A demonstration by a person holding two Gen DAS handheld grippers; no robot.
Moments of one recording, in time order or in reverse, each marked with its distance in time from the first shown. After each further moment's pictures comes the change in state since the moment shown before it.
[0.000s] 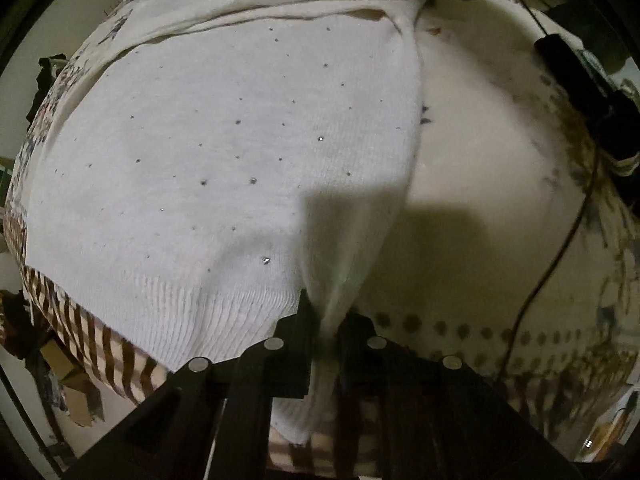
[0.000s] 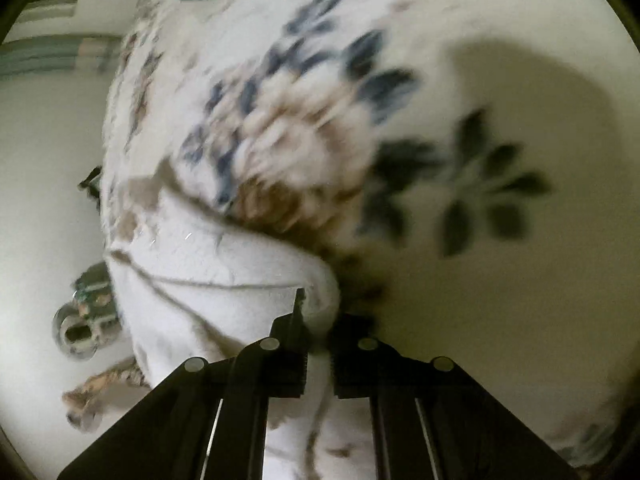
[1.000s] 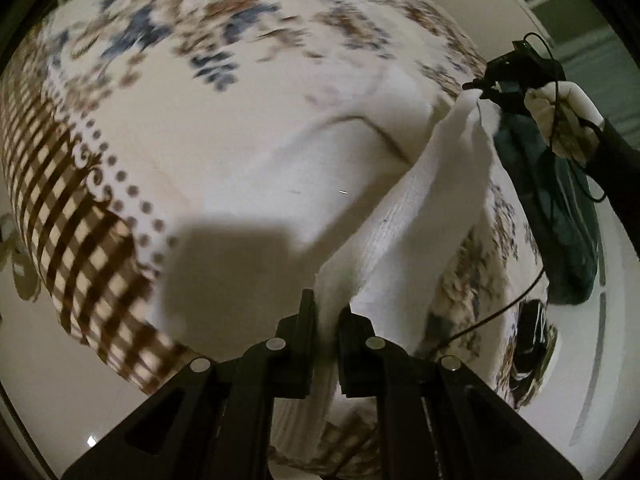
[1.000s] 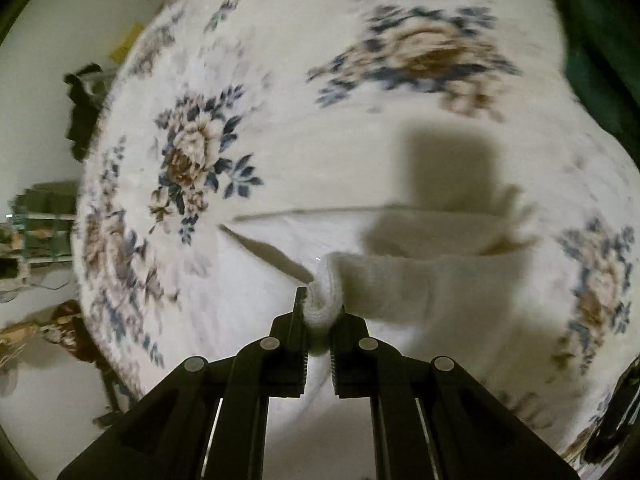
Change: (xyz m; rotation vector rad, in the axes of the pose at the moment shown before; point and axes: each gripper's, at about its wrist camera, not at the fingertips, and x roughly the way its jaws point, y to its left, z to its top) left arm -0.034 0.414 0.035 -0.583 -0.108 -0.424; right arm 0.160 0.474 -0.021 -0.369 0.020 -0.395
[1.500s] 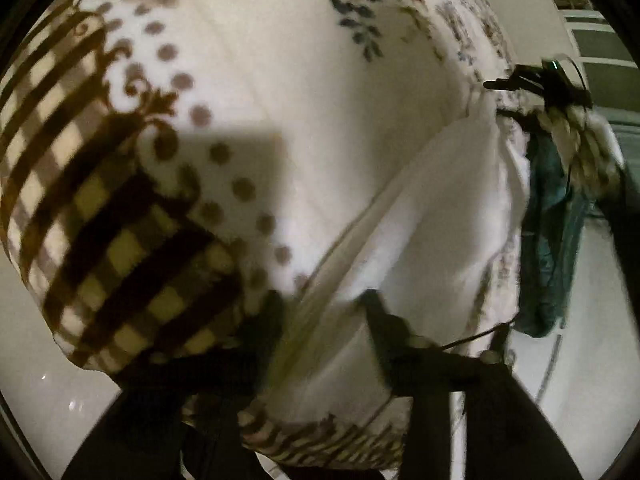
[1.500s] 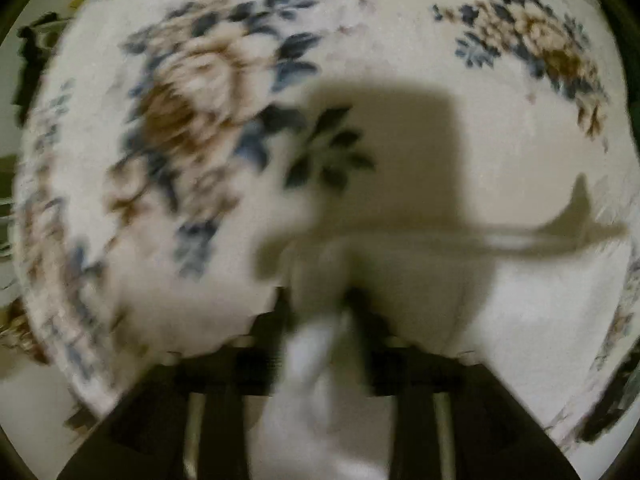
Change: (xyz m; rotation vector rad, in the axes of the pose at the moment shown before) left arm 0.029 0.116 0.027 -0.217 0.155 -0.150; right arm 0.086 0.090 0.001 -0.012 0.119 -0.039
